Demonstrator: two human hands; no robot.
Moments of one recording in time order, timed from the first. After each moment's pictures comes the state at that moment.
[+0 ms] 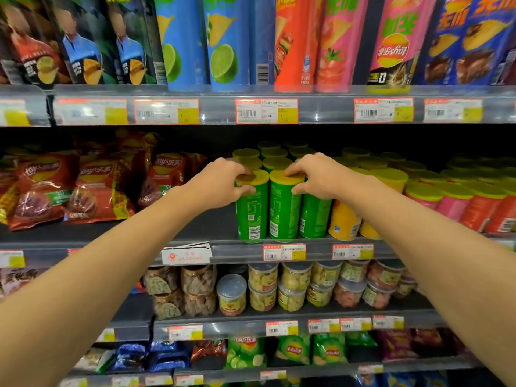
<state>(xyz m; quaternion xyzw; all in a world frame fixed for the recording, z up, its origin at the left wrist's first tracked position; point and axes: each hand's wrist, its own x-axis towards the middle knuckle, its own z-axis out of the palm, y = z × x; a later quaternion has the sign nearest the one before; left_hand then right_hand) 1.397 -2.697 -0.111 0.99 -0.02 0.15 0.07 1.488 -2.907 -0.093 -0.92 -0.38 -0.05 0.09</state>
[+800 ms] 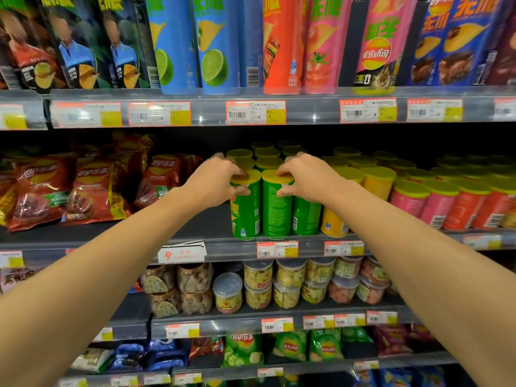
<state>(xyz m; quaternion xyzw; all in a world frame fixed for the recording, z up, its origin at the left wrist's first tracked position) 1.397 -2.704 -0.112 0.98 -0.02 0.18 0.03 1.483 -2.908 -0.101 -0.91 -0.40 -0.13 0.04</state>
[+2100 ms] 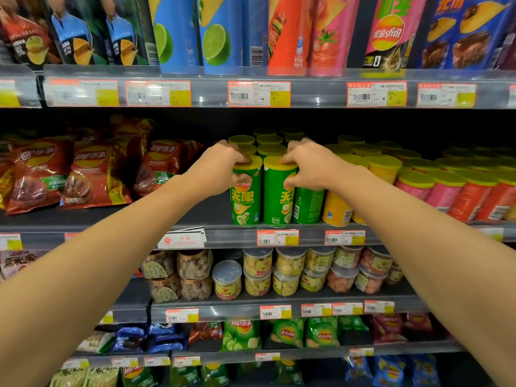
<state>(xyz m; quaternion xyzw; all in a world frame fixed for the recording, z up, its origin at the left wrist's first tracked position) 1.402 -2.705 -0.120 0.98 -0.01 0.18 0.06 1.485 -2.910 -0.105 -0.90 -0.42 -0.13 0.03</state>
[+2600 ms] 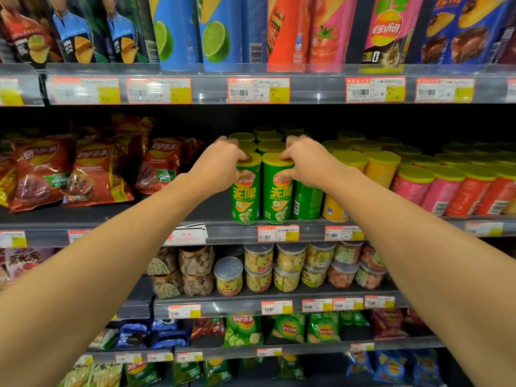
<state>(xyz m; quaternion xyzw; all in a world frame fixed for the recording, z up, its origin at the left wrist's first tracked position) 1.398 -2.715 -0.119 0.98 0.01 0.20 0.03 1.479 -2.901 -0.111 -0.91 -0.39 -0.14 0.07</state>
